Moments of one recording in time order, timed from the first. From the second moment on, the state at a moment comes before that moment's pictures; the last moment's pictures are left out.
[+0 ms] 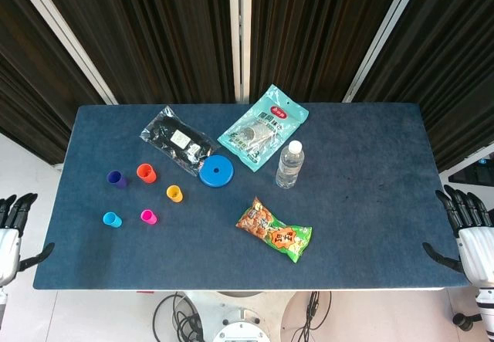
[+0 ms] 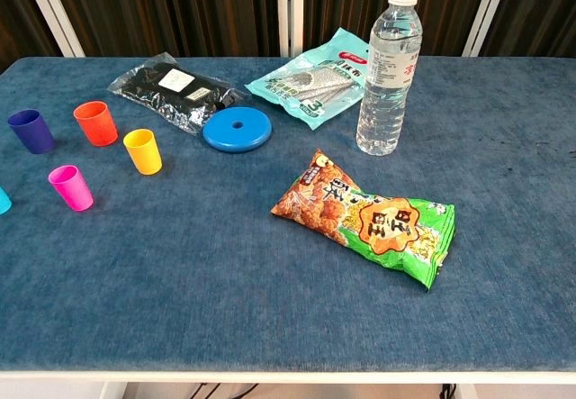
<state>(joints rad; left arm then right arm) -0.04 -1.07 -0.06 -1.63 1.50 1.52 -0.05 0.04 -0.98 0.03 -1.68 -1.60 1.57 0.10</state>
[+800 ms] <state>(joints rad) -0.47 -1.19 -0.21 -1.39 1.01 0.85 0.01 0.02 -0.93 0.03 -1.76 -1.61 1.58 0.08</state>
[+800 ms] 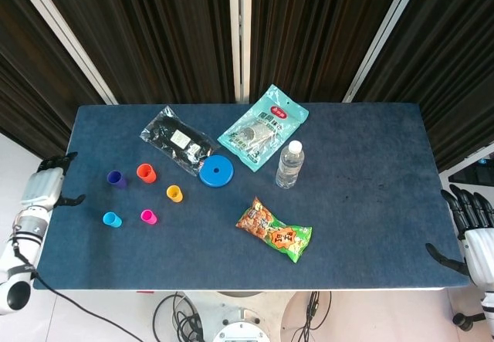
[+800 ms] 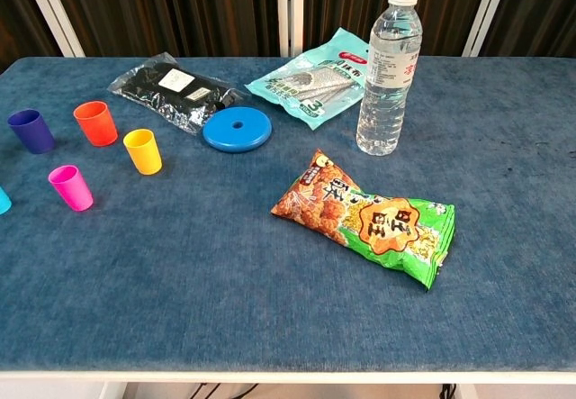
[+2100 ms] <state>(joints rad) -0.62 -1.45 -0.17 -1.10 1.01 0.77 0.12 0.03 -0.95 0.02 -1.73 -1.60 1.54 0.11</state>
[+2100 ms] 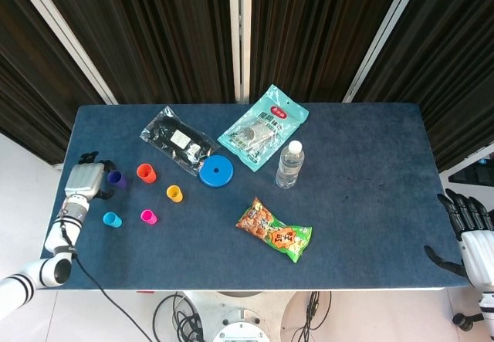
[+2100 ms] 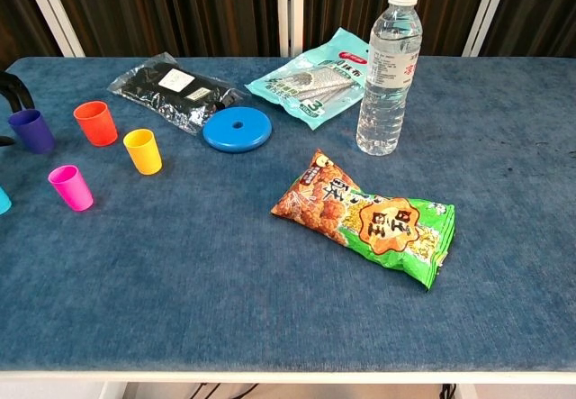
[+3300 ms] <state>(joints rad) -0.64 -1.41 -0.26 -1.23 1.01 0.93 0.18 0.04 -0.95 0.02 -1.71 -1.57 1.51 0.14</state>
